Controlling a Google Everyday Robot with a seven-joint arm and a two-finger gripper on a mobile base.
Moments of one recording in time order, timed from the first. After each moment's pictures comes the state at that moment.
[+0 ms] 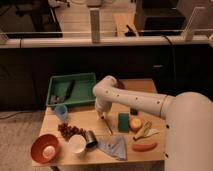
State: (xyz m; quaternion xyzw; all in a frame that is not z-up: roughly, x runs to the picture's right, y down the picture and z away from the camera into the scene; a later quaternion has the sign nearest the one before) arm -0.022 0.148 0.873 -0.15 -0.29 -0.77 0.55
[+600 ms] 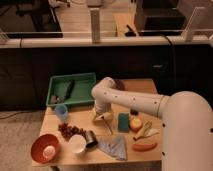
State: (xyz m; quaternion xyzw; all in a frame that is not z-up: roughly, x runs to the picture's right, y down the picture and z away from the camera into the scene) arm -0.023 0.161 0.881 -0.16 -0.30 -0.77 0.54
